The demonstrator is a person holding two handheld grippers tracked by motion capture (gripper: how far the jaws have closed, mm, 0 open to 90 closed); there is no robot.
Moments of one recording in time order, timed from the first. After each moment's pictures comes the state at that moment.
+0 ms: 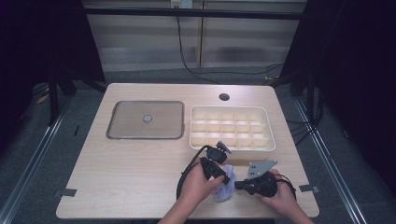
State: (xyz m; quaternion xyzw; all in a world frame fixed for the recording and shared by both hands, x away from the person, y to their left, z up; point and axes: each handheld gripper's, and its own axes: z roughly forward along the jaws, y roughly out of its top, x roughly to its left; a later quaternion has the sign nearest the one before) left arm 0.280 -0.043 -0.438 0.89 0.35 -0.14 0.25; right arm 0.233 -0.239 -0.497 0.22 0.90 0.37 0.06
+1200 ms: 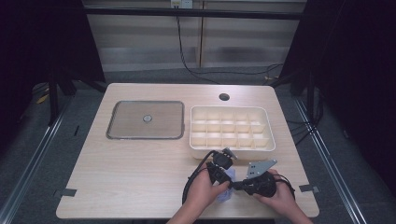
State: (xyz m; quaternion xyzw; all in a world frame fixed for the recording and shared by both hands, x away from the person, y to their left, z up) left arm 0.271 -0.057 -0.454 0.90 0.33 -0.12 0.25; right arm 0.233 -0.238 -0.499 0.23 0.90 0.38 0.04
